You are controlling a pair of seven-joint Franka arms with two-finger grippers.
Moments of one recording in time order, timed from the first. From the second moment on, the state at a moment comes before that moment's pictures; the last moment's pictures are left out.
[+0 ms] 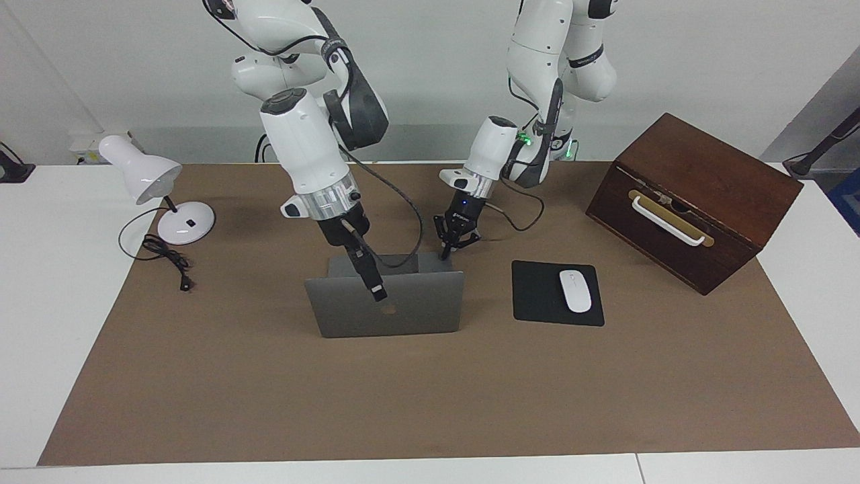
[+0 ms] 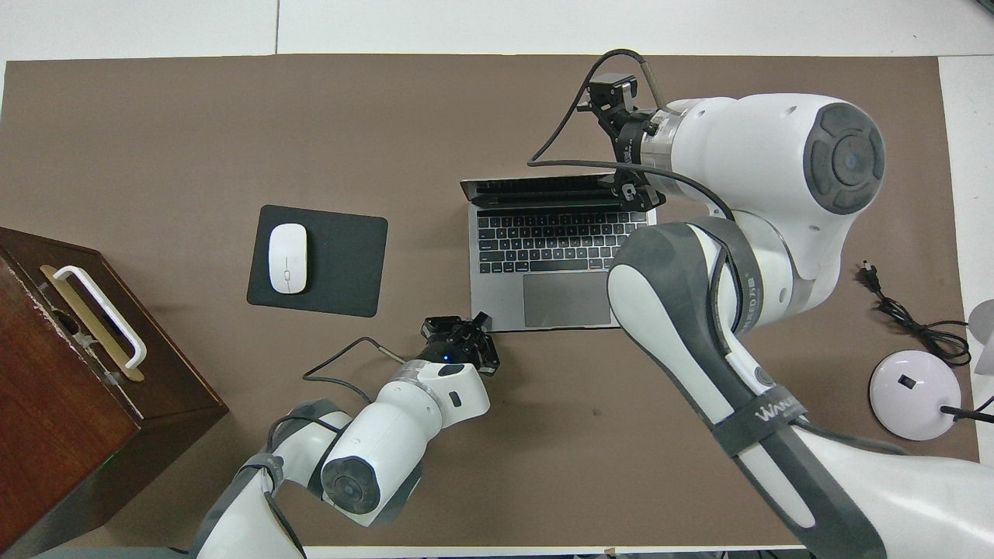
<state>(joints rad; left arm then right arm) -0.85 0.25 0.07 -2.52 -0.14 3.50 -0.02 0.34 0.26 0.00 -1.70 0.25 2.44 1.36</state>
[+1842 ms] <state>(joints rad) -0.84 0.28 0.07 -2.49 -0.19 3.50 -0.02 0.16 0.28 -0.01 -1.51 0.25 2.10 0.83</state>
